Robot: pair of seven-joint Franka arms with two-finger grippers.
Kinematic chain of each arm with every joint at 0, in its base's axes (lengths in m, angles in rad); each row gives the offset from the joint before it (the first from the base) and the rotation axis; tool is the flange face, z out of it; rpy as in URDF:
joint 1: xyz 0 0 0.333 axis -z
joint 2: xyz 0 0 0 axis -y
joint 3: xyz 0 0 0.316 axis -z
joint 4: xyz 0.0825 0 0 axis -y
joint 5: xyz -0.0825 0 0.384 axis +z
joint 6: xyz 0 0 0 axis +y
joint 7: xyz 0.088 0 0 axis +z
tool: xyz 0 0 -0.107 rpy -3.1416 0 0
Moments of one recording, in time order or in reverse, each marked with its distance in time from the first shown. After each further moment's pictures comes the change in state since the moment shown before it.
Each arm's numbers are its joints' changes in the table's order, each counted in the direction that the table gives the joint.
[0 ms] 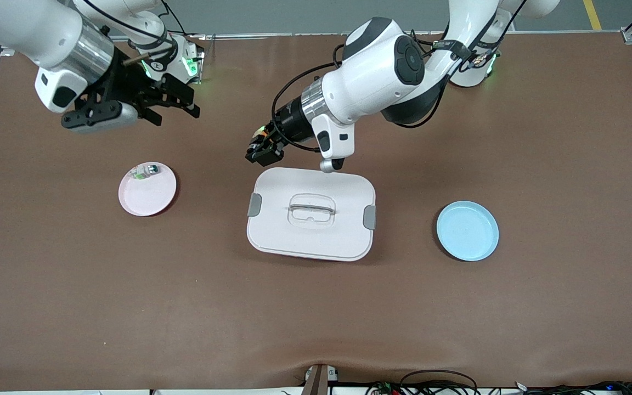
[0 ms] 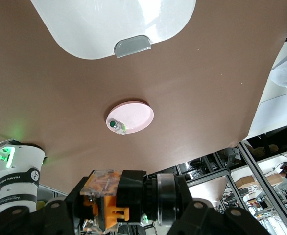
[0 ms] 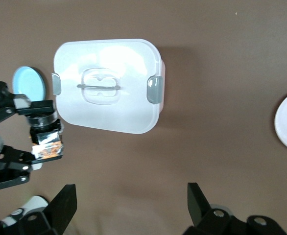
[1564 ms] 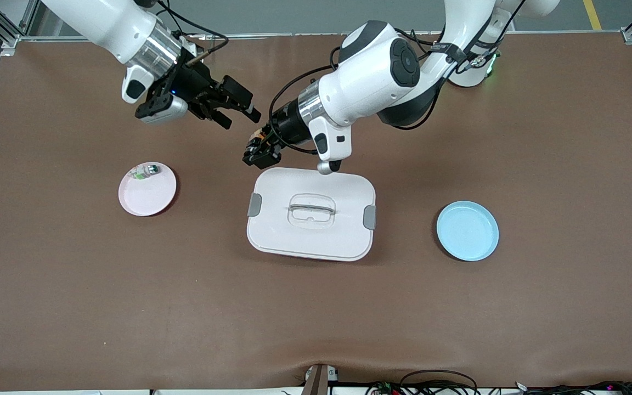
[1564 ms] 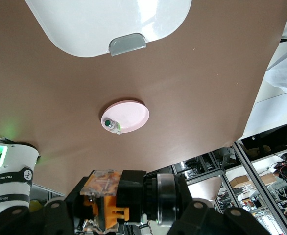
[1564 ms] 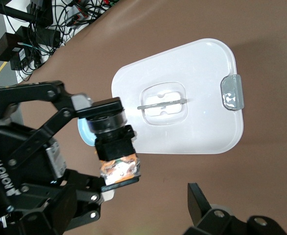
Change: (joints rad) left arm 0.009 -0.012 -0.008 0.016 0.000 -0.021 0.003; right arm -0.188 0.030 -0.025 -0.263 0.151 -0.544 -0.165
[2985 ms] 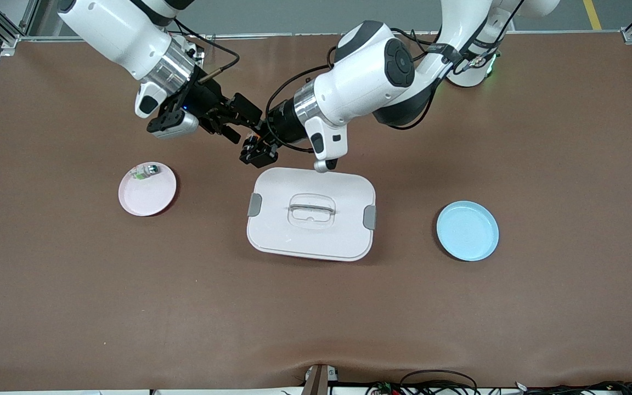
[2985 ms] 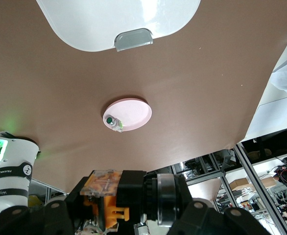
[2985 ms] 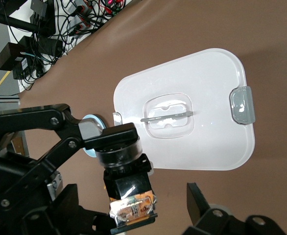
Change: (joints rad) left arm 0.012 -0.011 0.000 0.007 0.000 0.000 0.038; right arm -0.023 -0.059 0.000 0.011 0.000 -0.085 0.001
